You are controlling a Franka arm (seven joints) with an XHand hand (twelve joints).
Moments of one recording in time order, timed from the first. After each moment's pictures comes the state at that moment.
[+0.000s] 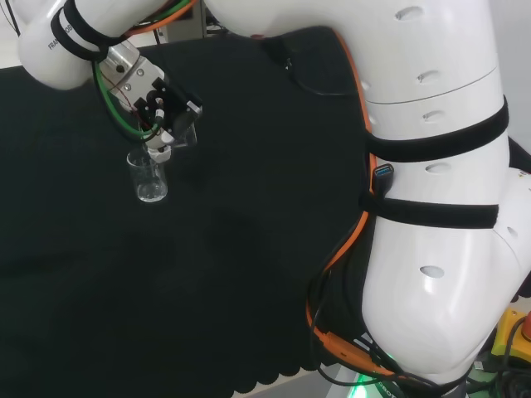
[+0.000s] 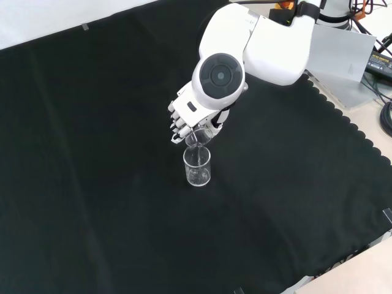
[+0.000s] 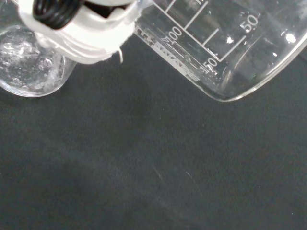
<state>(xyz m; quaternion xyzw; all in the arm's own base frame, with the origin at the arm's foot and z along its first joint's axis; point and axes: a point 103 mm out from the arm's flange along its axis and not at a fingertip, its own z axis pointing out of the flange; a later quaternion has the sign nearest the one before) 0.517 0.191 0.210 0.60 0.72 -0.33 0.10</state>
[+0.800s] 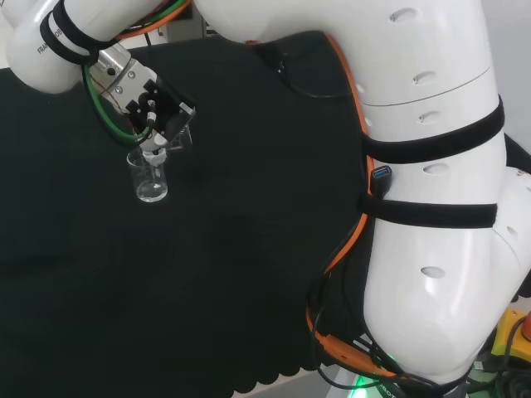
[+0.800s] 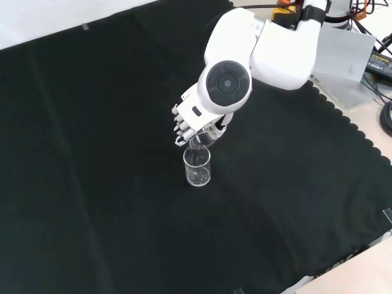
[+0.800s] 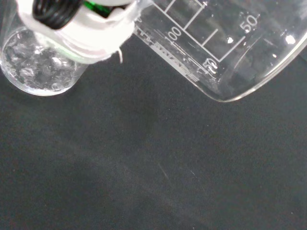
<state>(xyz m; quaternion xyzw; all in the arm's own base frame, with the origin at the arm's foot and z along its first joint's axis) 0.513 0.202 0.210 0.59 0.72 -0.34 0.11</state>
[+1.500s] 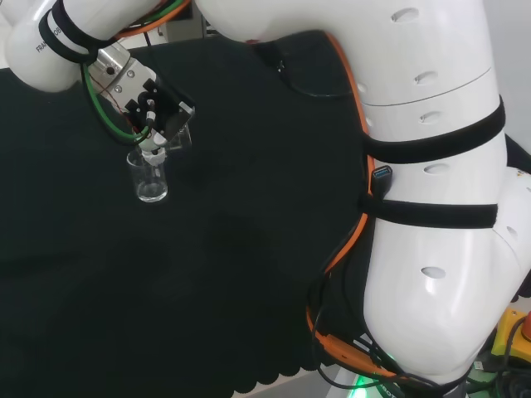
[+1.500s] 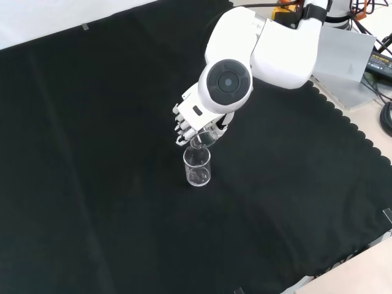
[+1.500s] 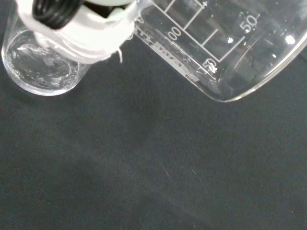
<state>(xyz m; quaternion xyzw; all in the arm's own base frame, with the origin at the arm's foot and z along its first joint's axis) 0.511 0.203 0.213 0.59 0.72 -0.33 0.10</state>
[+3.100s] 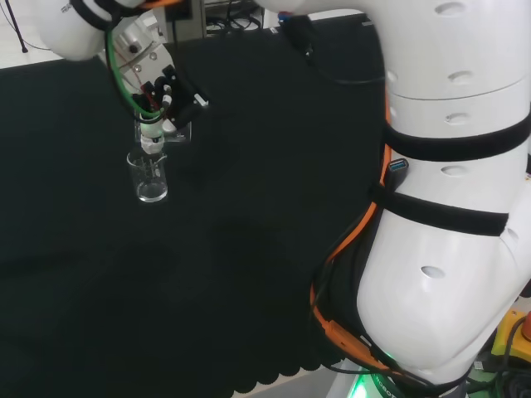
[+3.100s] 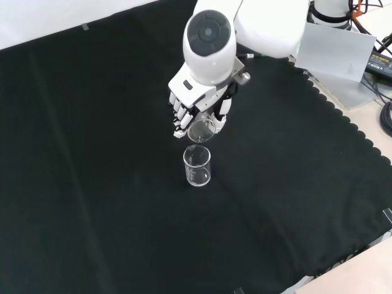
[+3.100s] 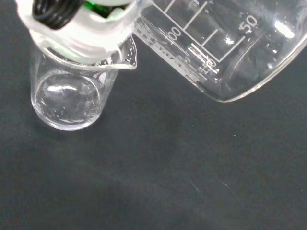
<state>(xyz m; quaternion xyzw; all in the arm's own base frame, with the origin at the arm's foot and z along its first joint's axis) 0.510 0.185 0.230 0.62 0.75 -0.24 0.04</state>
